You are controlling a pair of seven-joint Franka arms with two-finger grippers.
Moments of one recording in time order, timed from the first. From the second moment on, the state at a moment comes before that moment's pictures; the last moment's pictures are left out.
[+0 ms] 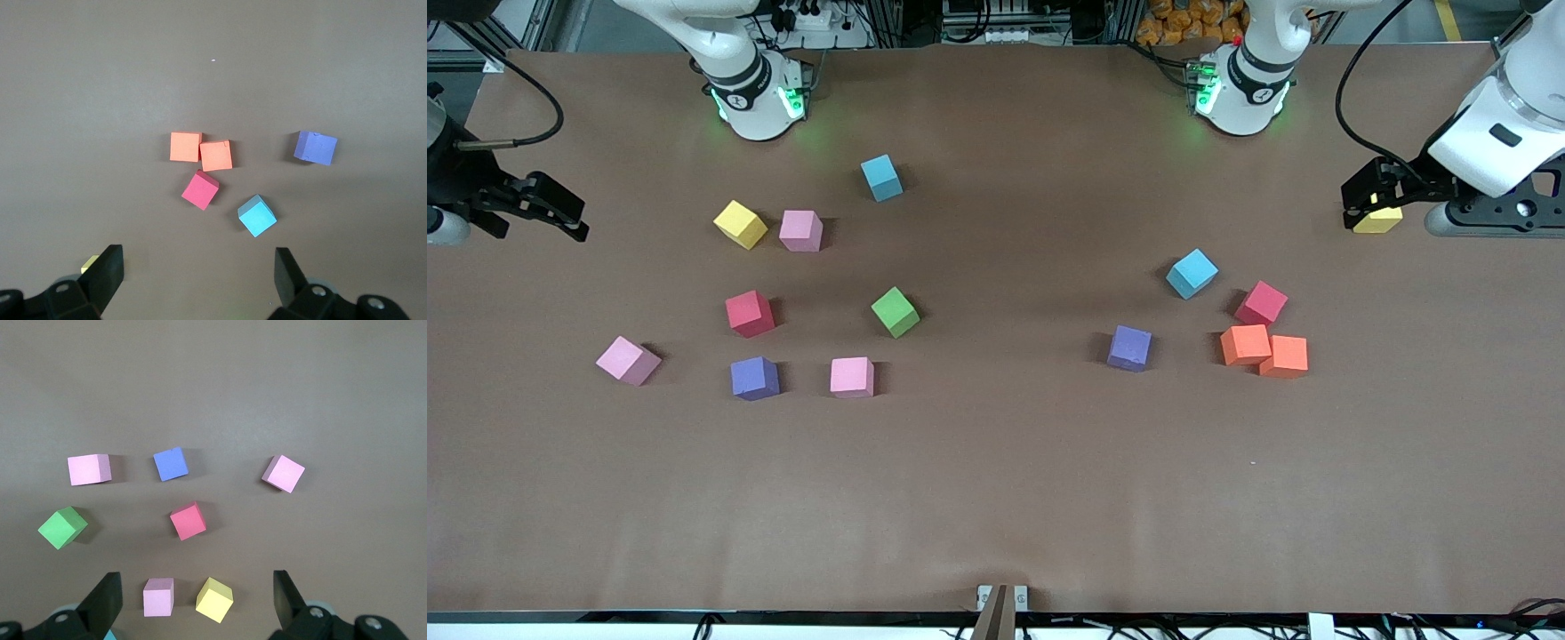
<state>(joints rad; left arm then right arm) -0.14 -0.03 -0.03 -1.58 0.02 1.57 -0.11 -0.06 -0.07 0.08 -1.66 -0.02 1.62 0.07</state>
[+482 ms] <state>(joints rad) -0.15 -0.01 -0.03 -1.59 0.02 1.58 -0.11 -0.06 -0.07 0.08 -1.65 -0.02 1.62 0.07</state>
